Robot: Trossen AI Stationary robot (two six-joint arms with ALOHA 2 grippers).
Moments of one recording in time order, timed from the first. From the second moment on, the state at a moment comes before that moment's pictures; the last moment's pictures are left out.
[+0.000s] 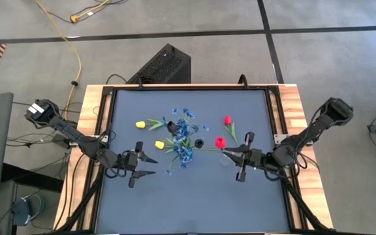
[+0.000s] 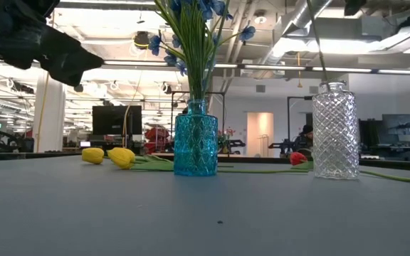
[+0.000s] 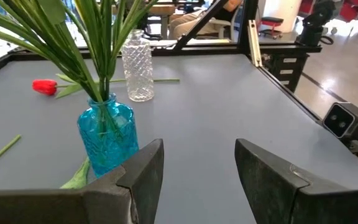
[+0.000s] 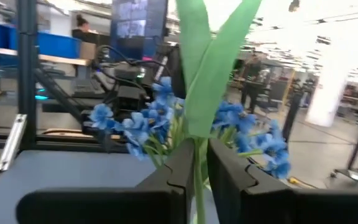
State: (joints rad) left arm -0.55 1.05 0.19 0.66 -0.44 -0.12; right arm 0.63 1.16 0.46 0.94 0.90 -0.30
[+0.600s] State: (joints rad) left arm -0.55 1.05 0.19 0.66 -0.42 -0.14; right arm 0.74 1.12 0.46 0.95 1.32 -0.27
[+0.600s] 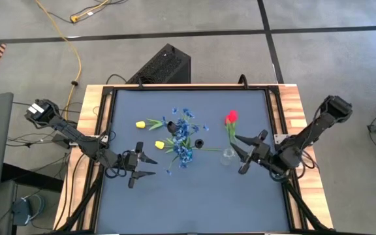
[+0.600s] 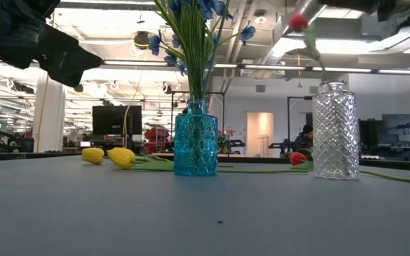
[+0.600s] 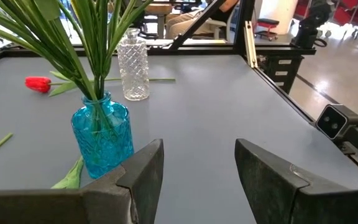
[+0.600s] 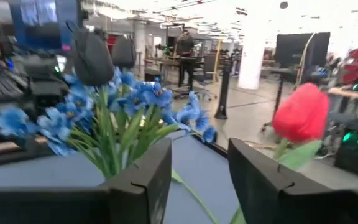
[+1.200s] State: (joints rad) left arm -0.55 1.05 0.19 0.61 -0.47 -0.16; right arm 0.89 1.10 0.58 0.69 1.23 0.05
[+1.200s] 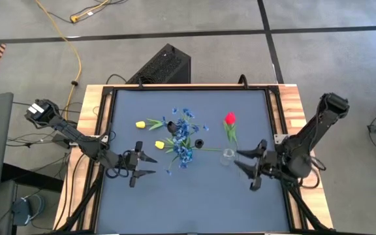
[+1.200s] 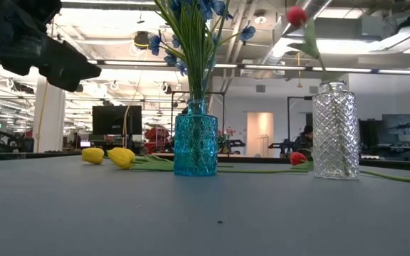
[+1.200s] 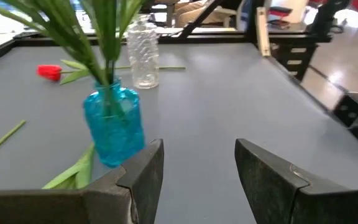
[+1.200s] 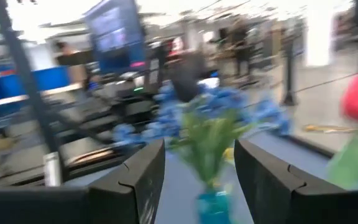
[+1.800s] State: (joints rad) left arm 0.07 1.05 0.25 0.38 -0.23 -0.08; right arm 0.82 1.39 0.90 0.06 0.78 0.47
